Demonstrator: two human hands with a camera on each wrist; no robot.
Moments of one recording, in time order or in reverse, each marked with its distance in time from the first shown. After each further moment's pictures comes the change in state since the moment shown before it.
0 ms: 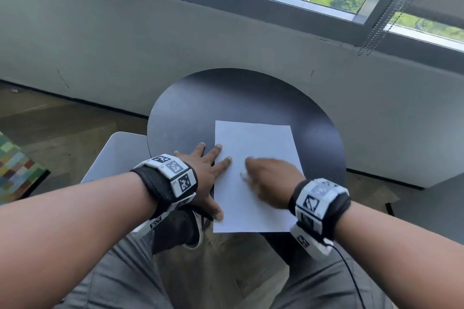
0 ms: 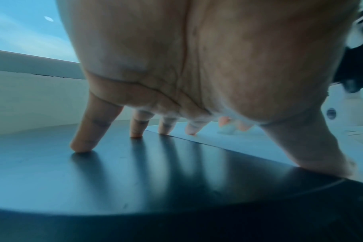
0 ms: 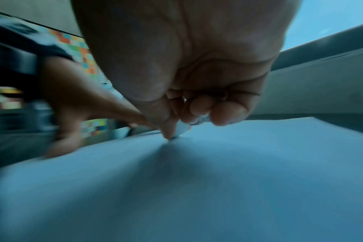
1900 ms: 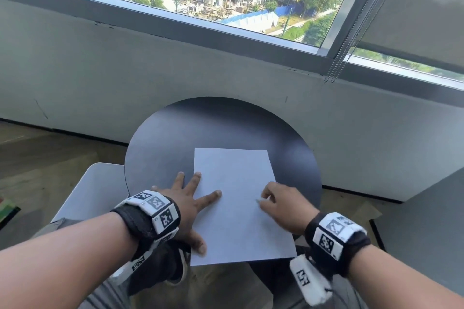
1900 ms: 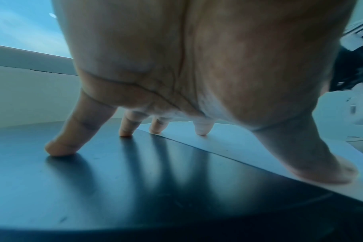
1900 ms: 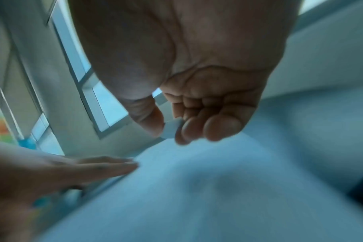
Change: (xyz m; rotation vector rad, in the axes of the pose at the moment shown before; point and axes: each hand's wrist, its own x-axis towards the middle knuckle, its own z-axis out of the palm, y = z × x) left_hand -0.001 0.017 -0.007 -0.008 -0.077 -0.038; right_hand -0.038 0.059 -0.001 0.463 0.014 0.364
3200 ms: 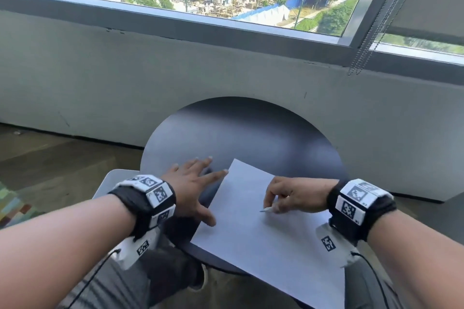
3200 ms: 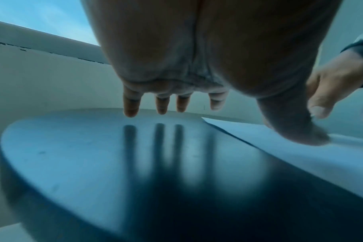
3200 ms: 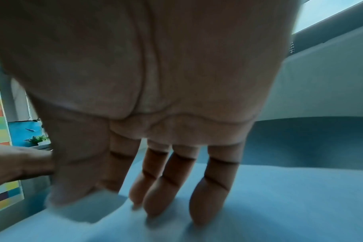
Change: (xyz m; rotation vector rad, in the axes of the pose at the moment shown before) left_hand 0.027 -0.052 -0.020 -0.098 0.212 0.055; right_hand 0.055 -0.012 -0.031 -0.105 -0.453 -0.309
